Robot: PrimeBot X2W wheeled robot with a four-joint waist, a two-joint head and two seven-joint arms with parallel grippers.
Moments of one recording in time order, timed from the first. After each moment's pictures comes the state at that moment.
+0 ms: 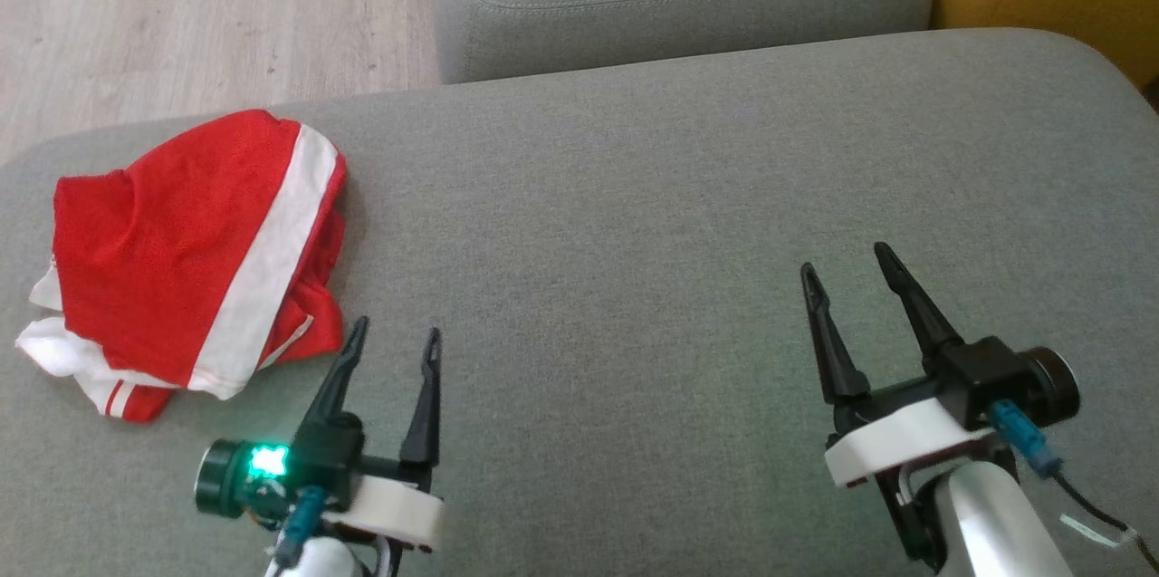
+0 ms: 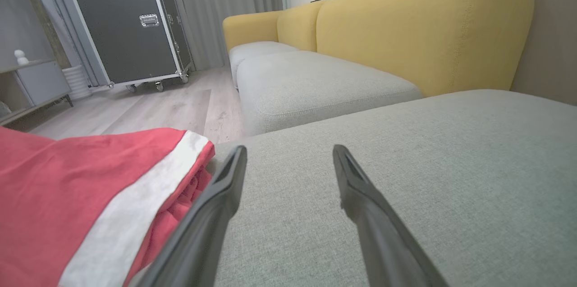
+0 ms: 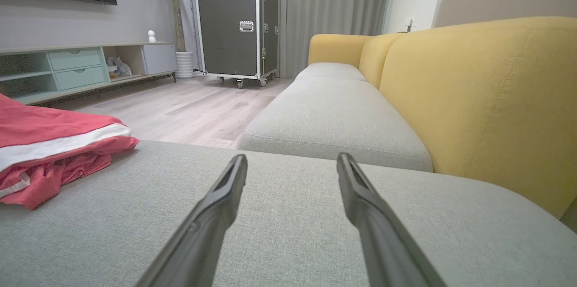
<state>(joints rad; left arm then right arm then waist) -0.09 0.17 -0.38 0.25 -0.18 0.12 -0.20 -0.09 -0.04 0.13 0.20 -0.01 0.13 -0.20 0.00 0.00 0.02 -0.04</state>
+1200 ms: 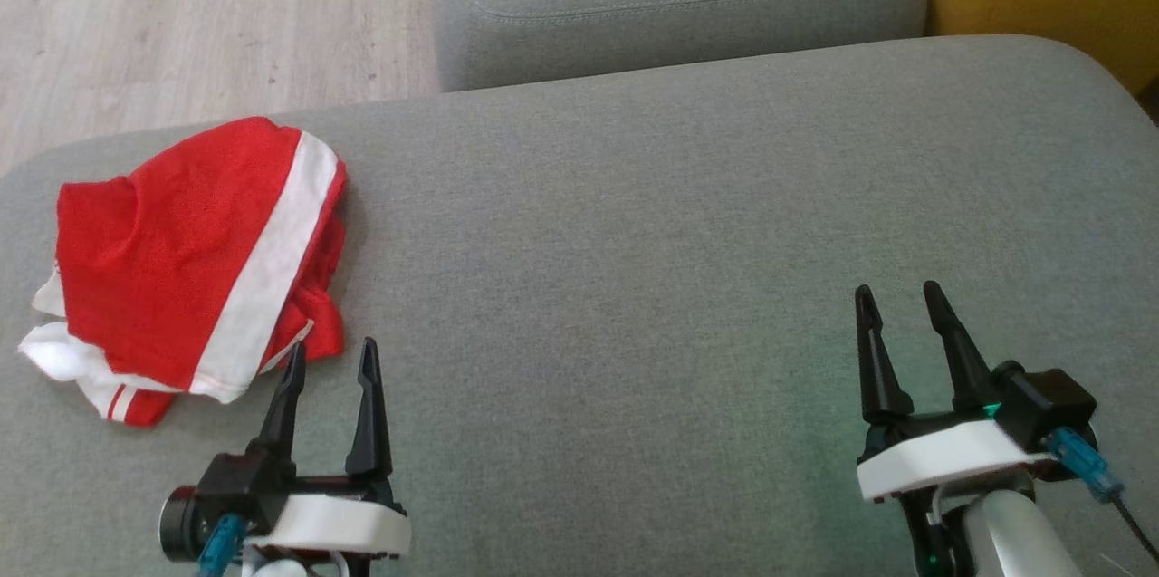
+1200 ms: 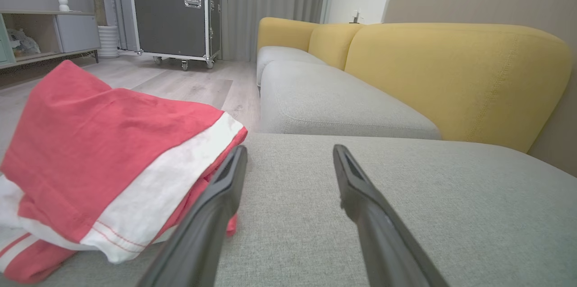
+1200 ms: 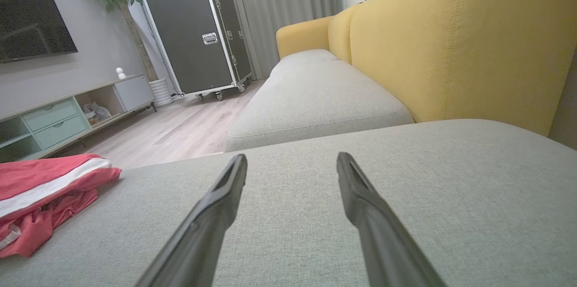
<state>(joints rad) -0.02 0.05 -0.13 0.27 -0.22 -0.03 -0.25 -0.06 -0.04 0.07 0.30 0.20 0.13 -0.25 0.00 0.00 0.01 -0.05</state>
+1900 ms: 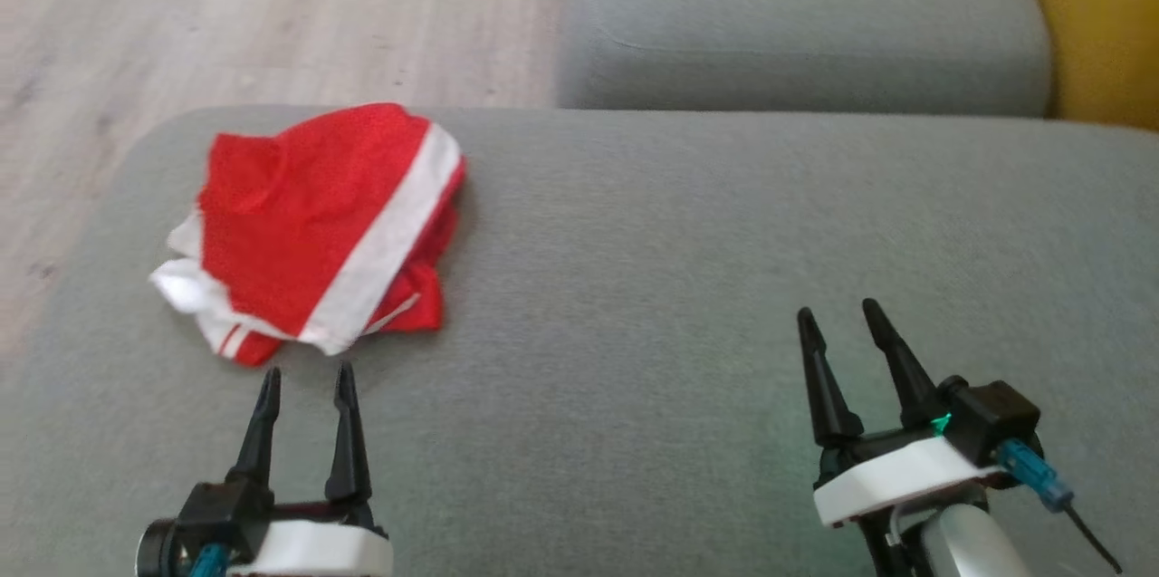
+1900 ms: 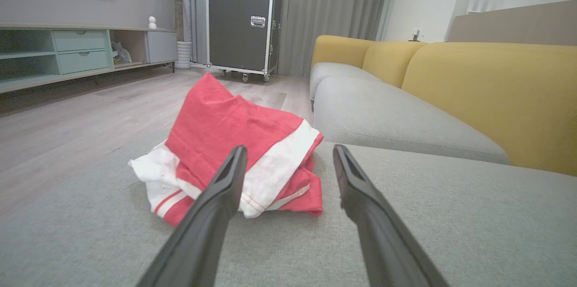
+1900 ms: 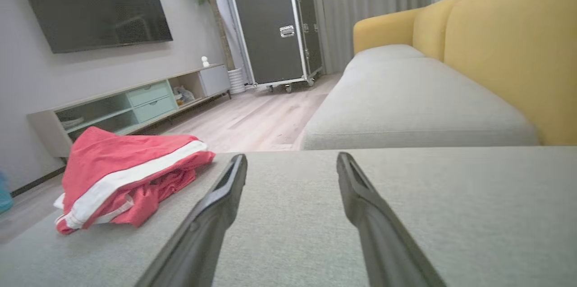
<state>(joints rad) 0.04 0.05 -0.09 0.24 -0.20 -0.02 -0.25 -0.05 -0.04 0.18 0.30 0.23 0.13 -0.25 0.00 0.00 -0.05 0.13</state>
